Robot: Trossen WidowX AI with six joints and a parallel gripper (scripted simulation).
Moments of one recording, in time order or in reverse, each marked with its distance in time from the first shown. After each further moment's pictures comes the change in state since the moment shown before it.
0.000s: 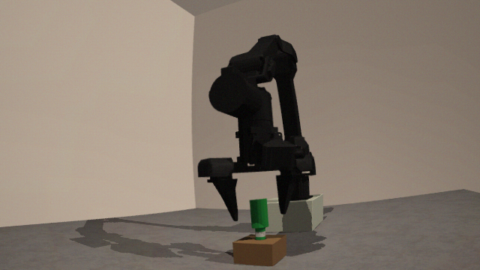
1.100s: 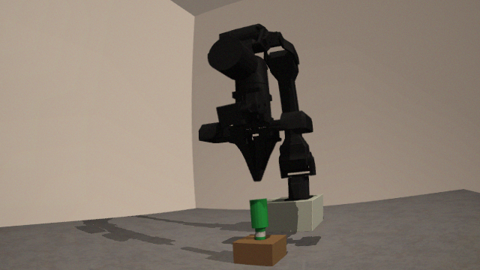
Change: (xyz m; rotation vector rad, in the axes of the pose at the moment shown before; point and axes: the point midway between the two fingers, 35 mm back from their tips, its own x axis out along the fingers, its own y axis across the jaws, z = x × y) arm -0.062 0.000 -0.004 0.876 -0.009 -0.004
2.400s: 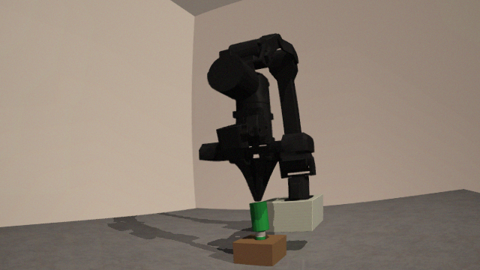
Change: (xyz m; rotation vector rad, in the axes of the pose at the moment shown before) arm 0.033 0.000 0.002 0.006 -0.009 0.000
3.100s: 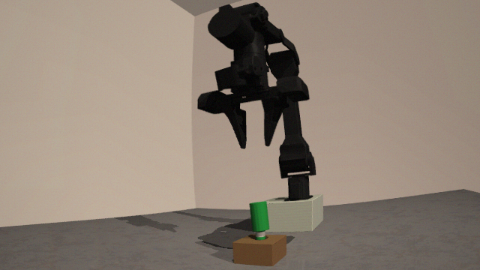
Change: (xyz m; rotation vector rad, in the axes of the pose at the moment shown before) arm -0.088 0.000 0.002 -0.002 -0.006 0.001
